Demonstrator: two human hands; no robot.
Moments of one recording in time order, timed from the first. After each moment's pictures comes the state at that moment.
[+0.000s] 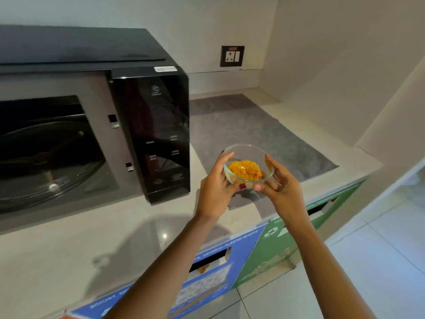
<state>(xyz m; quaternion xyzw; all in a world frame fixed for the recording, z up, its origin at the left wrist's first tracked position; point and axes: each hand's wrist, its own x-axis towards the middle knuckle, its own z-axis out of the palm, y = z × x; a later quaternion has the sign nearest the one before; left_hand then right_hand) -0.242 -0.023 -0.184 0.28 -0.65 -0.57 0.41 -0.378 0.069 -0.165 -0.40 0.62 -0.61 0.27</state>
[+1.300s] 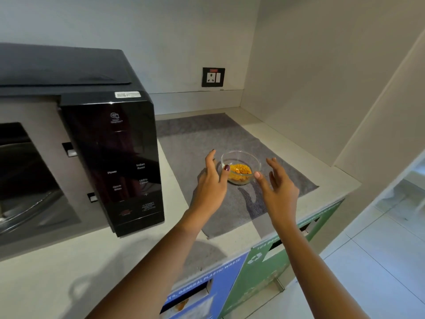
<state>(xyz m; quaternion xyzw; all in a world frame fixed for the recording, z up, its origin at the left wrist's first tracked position) -0.313 -0.074 -0.171 0.36 -0.74 -0.43 0.36 -0.434 0.029 -0.159 -0.40 0.73 -0.55 0.00</state>
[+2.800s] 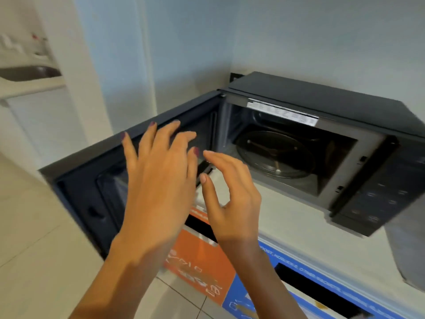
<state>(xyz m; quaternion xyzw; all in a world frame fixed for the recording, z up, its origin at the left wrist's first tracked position) 0.154 0.227 0.026 0.79 -0.51 0.12 0.33 0.057 0.172 -0.034 -0.77 0.27 -0.55 0.20</state>
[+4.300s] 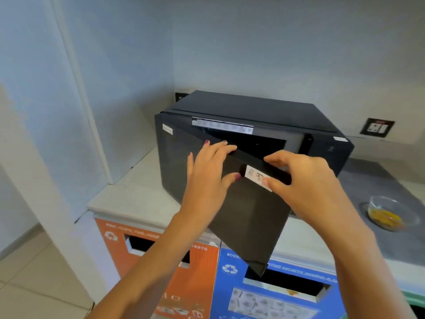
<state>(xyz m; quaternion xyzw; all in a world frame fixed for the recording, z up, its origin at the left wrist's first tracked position) 0.082 0.122 0.001 0.59 -0.69 -0.04 0.42 -0.082 0.154 0.060 -0.76 0.59 -0.26 0.04</state>
